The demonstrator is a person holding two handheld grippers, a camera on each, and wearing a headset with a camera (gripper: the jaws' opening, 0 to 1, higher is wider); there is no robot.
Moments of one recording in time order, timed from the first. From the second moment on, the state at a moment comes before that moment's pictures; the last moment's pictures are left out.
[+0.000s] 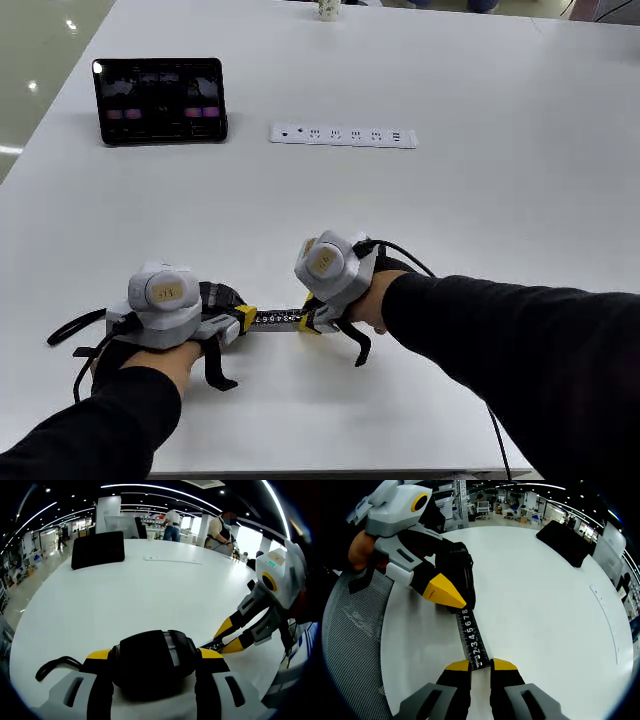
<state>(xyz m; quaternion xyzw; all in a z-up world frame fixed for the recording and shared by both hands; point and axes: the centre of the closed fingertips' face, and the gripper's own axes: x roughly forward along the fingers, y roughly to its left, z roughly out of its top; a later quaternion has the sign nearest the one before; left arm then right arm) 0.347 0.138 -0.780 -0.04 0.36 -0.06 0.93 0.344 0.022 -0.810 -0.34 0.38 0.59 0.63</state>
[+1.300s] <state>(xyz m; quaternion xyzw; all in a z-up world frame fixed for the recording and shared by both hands) 0.346 0.139 -0.781 -0.05 0.37 -0.06 0.93 0.343 0.053 -0.810 -0.33 0.37 0.60 0.63</state>
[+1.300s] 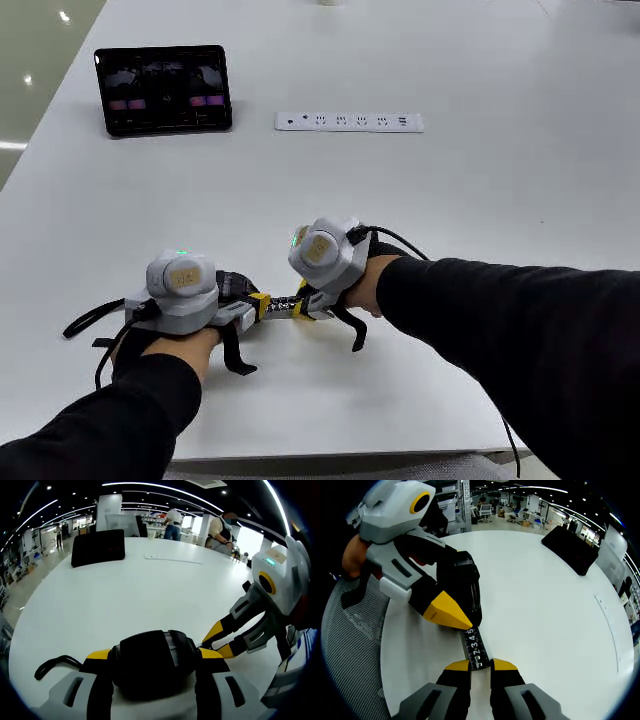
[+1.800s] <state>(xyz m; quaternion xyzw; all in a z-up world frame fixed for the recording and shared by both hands) 0.347 0.138 -0.782 -0.05 0.36 -0.06 0.93 0.341 0.057 -0.809 -0.32 0.37 0.61 0.63</state>
